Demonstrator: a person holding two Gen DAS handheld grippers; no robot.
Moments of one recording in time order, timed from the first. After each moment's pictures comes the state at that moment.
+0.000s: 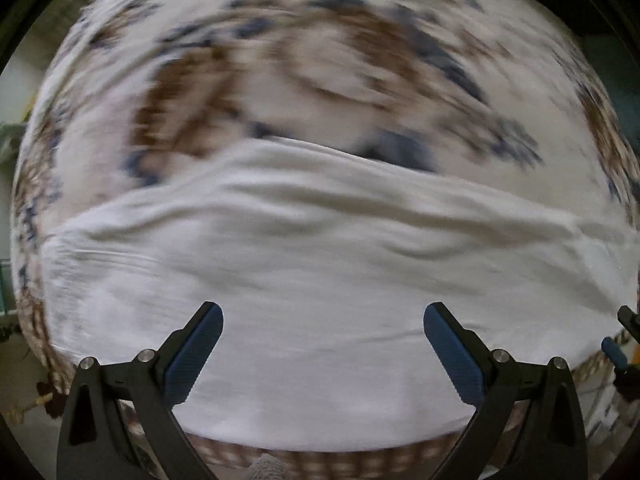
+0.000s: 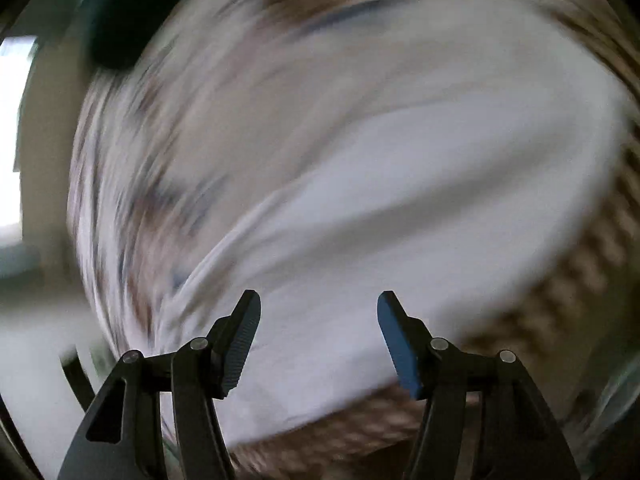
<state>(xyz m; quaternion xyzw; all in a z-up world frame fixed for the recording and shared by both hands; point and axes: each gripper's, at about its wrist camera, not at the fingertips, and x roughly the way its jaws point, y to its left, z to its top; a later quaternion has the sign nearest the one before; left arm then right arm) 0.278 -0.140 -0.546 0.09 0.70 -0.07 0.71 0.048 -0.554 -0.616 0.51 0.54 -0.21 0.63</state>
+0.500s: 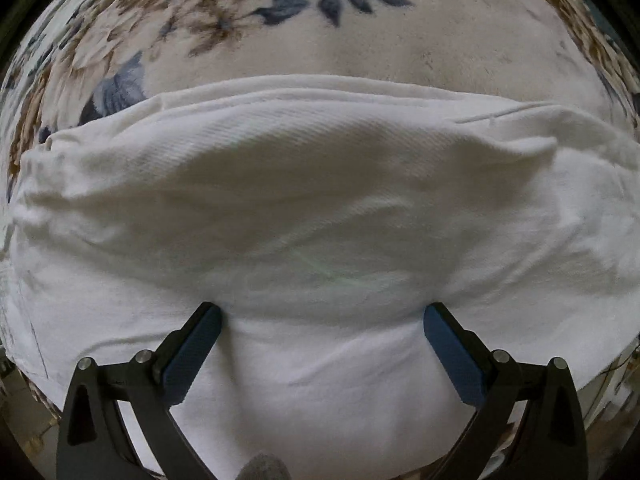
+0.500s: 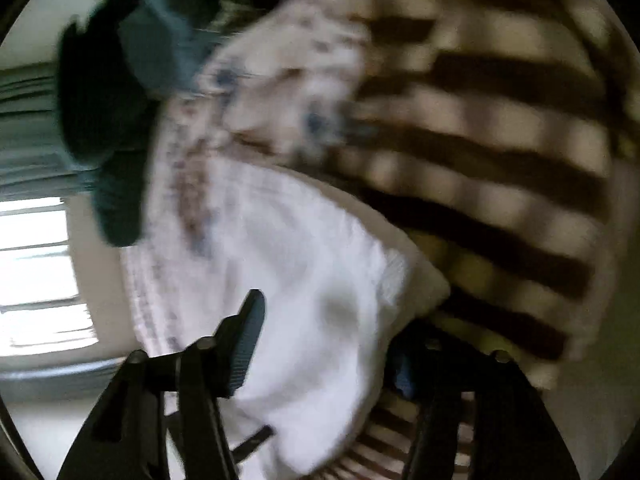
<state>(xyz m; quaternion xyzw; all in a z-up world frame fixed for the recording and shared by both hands) 0.253 -0.278 -0.637 0.14 0.73 -0.10 0.66 -0.048 -0.744 -0.680 0.63 0.37 -0.20 0.66</state>
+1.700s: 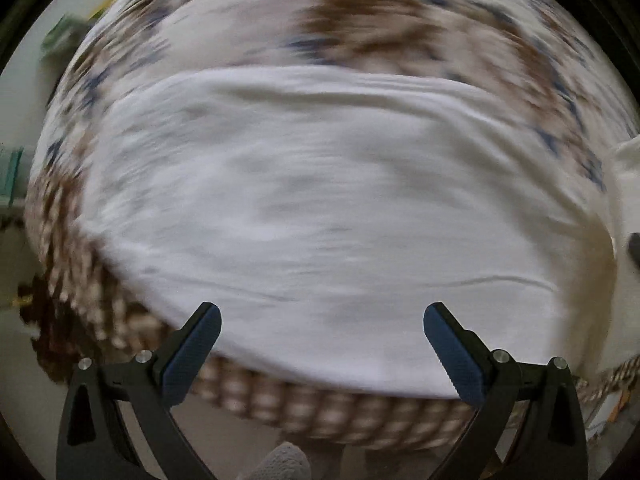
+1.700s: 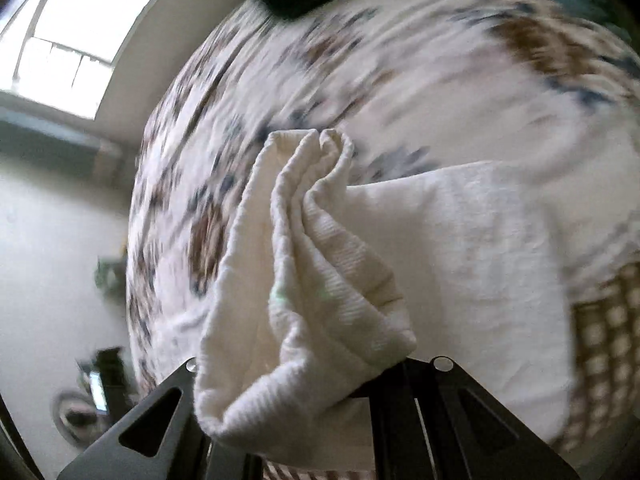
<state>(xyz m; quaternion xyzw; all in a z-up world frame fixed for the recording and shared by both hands) 0.254 0.003 -0.576 -0.01 0.70 0.09 0.70 0.148 -0.401 -0.576 0.35 0.53 0.01 0.77</state>
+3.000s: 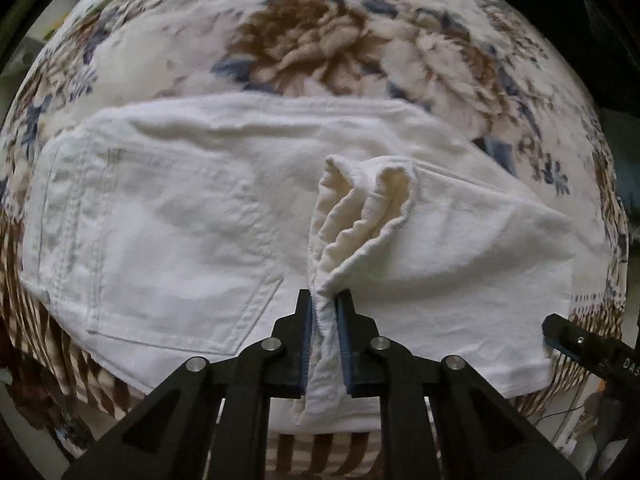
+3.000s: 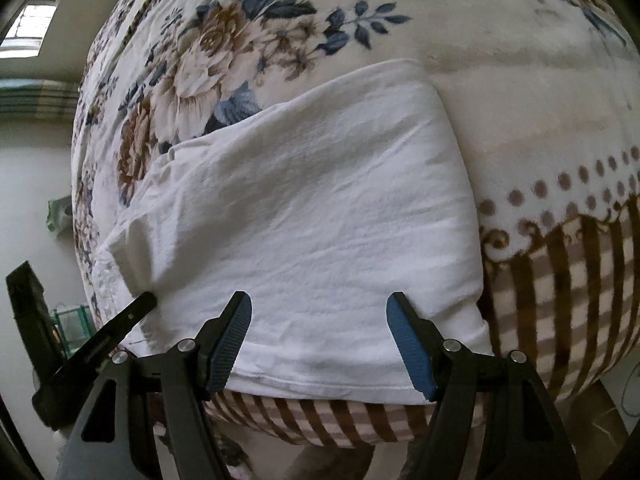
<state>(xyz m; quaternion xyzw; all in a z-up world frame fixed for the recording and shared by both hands) 0.270 -0.030 -0.574 -0.04 0.69 -0.02 0.72 0.136 -0.382 -0.638 0.31 0.68 -0.01 0.66</state>
